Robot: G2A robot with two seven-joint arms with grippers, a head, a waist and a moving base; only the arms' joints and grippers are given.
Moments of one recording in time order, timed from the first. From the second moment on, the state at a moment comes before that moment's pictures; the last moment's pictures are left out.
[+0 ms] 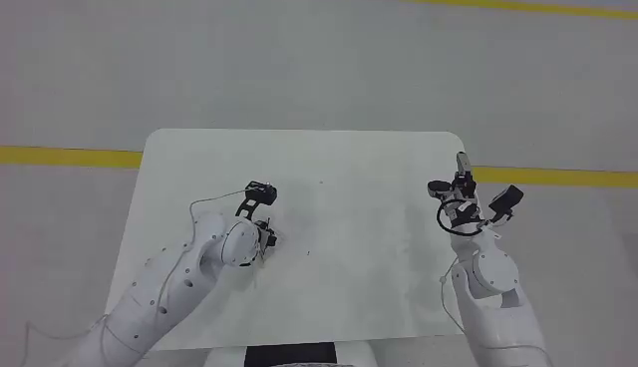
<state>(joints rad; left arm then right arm) 1.28 -1.24 -0.92 -1.66 1.02 0.29 -1.15 -1.73 -1.15 1.60 -1.80 0.42 0.00 0.00</state>
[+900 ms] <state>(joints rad) 1.26 -1.23 -0.90 -1.63 0.99 0.32 -1.15 -1.73 -1.15 1.60 -1.80 0.42 0.00 0.00</state>
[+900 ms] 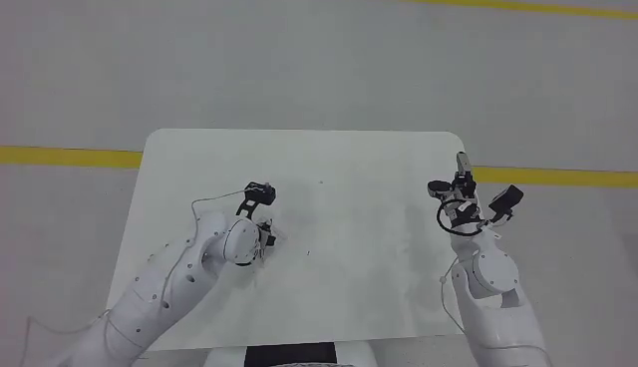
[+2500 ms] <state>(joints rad) 1.44 -1.15 -1.16 -1.88 0.66 -0.04 -1.36 -1.73 -1.15 1.60 -1.80 0.42 0.00 0.00</state>
